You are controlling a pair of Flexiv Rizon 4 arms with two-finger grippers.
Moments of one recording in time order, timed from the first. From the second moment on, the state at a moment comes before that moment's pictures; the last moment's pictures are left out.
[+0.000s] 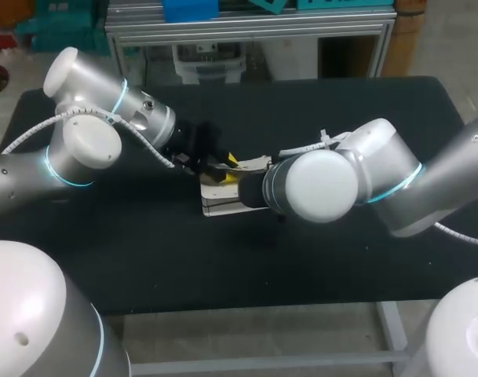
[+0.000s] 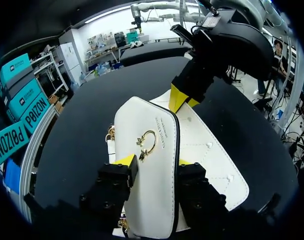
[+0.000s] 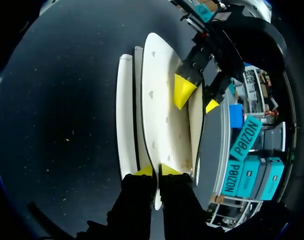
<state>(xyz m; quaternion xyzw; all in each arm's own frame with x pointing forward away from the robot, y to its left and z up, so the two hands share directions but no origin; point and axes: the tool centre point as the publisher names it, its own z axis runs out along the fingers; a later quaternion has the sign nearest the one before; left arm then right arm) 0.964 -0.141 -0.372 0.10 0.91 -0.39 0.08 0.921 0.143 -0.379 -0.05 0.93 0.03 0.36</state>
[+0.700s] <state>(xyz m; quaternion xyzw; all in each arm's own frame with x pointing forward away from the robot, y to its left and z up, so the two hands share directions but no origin) 0.966 -0.137 -0.346 0.09 0.91 -0.38 0.13 0.923 0.143 -0.379 -0.05 0.93 0.03 0.36</state>
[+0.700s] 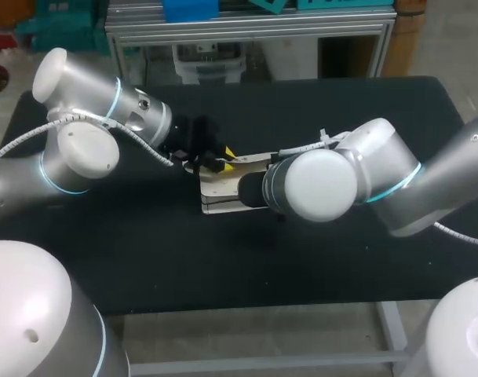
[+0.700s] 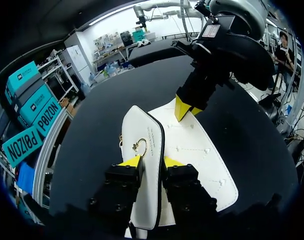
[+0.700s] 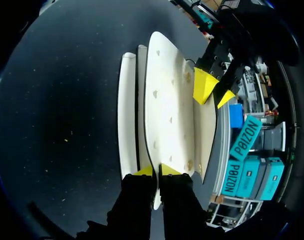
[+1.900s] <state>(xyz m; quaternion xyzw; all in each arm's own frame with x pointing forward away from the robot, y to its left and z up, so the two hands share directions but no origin) 0.950 -0.143 -0.366 0.12 0.92 -0.36 0.07 0.923 0.143 -0.379 -0.05 0.93 0.03 0.36</state>
